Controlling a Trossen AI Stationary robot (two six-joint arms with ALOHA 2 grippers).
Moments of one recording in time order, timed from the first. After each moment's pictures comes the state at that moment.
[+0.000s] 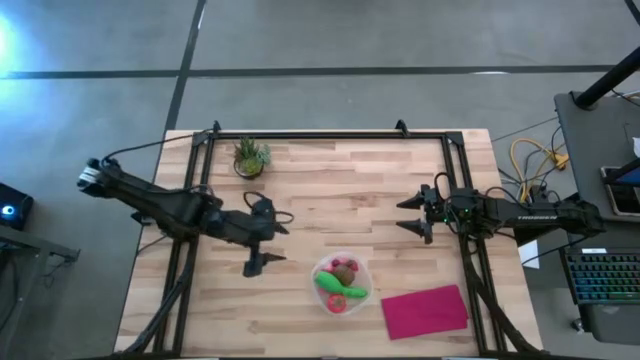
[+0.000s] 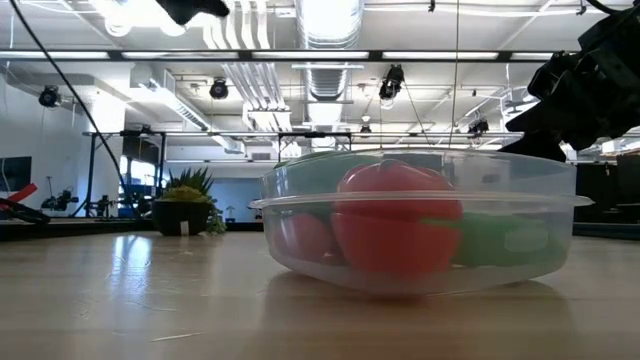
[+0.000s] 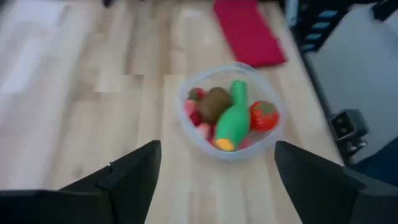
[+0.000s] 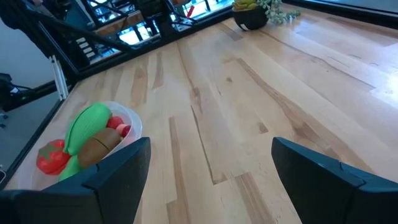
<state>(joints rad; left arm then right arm) -0.35 1.17 1.08 -0.56 -0.18 -0.26 -0.10 0.31 0.03 0.00 -0.05 0.34</state>
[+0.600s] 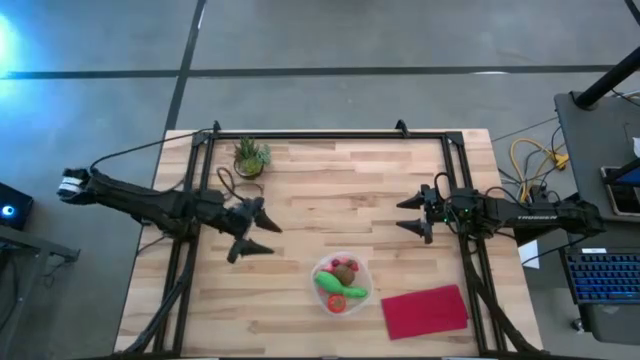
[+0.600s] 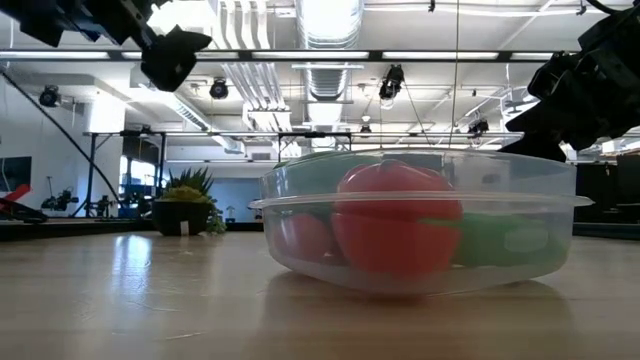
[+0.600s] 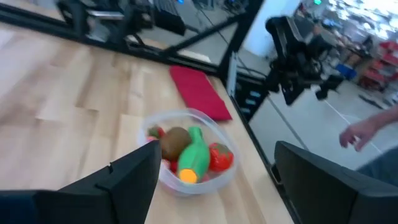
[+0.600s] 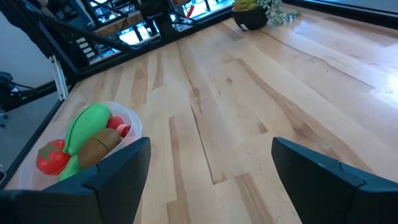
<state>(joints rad) -0.15 0.82 0.48 0.14 0.17 -0.35 -0.10 0.31 0.03 0.00 -0.05 0.34</state>
